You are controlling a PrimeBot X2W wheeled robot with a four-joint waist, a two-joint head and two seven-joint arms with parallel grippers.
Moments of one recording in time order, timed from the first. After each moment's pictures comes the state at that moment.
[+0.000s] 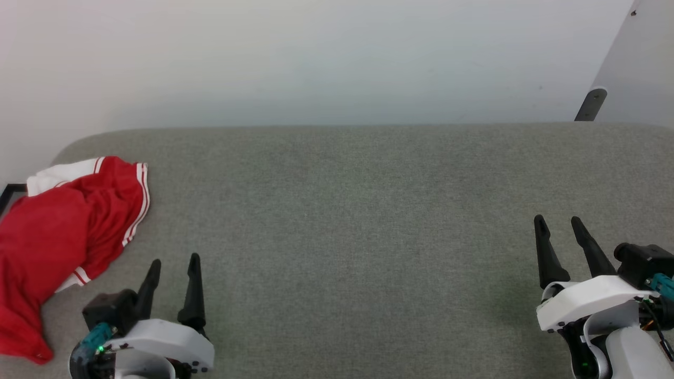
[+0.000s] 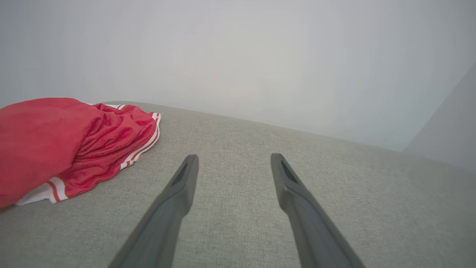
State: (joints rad) left arm -0.12 0.16 0.01 0.29 -0.38 -0.04 -0.18; right arm -0.28 -0.13 0.02 0.40 0.36 0.13 -0.18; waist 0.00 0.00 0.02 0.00
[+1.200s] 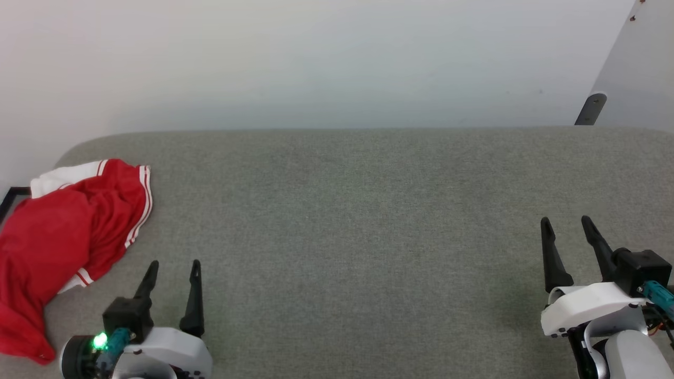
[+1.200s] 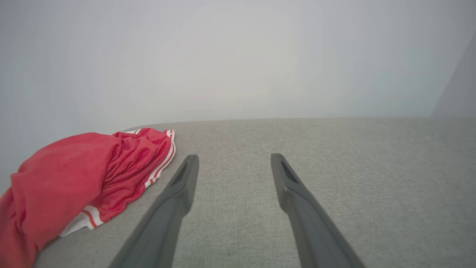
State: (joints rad) left arm -0.14 0.16 0.04 0.36 -0.13 -0.06 -0.25; right arm -0.28 -0.11 -0.04 0.42 0.15 0.13 -0.25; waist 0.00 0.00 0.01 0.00
